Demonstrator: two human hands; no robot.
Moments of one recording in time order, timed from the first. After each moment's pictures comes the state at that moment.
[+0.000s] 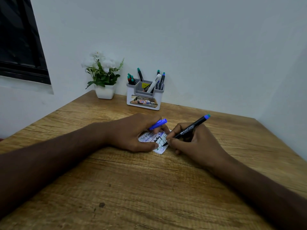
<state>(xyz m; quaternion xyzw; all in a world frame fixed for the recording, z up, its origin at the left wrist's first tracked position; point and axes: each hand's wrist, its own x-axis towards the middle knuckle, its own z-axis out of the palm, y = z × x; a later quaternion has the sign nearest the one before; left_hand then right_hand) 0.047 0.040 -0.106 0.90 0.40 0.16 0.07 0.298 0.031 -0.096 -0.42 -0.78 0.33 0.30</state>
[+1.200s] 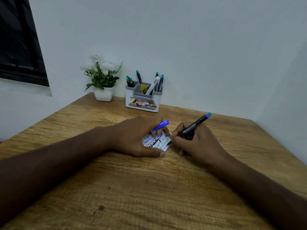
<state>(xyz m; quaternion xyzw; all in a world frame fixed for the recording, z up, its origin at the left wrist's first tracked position) 0.061 0.033 -0.104 0.87 0.46 0.16 0.06 0.301 0.043 -0.099 -0.44 -0.78 0.32 0.32</state>
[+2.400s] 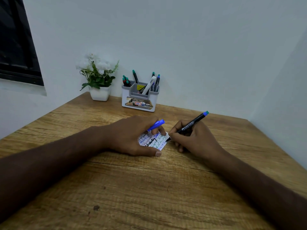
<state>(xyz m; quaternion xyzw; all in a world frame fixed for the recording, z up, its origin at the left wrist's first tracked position) 0.063 0.031 -0.101 0.87 0.45 0.17 0.08 0.307 0.053 -0.099 -0.44 -0.77 0.32 0.34</state>
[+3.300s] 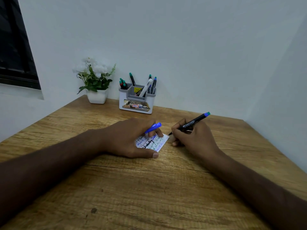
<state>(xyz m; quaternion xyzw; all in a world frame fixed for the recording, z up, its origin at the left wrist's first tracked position) 0.059 0.033 -0.102 0.88 0.44 0.17 0.08 0.307 0.058 -0.102 -0.47 -0.70 0.33 0.42</state>
